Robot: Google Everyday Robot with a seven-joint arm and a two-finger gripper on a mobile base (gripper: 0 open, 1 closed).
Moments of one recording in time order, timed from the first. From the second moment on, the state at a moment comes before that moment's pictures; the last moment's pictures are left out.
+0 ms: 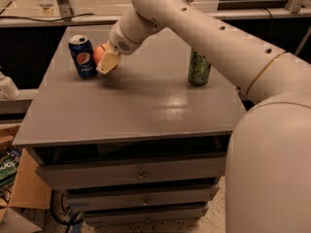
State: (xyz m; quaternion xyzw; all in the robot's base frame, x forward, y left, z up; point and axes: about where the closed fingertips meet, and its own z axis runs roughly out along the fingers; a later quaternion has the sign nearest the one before) arm 0.704 0.142 0.870 -0.62 0.68 0.15 0.35
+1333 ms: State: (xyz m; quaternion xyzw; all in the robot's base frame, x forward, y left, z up) arm 0.687 0.166 0.834 -0.64 0.67 0.14 0.33
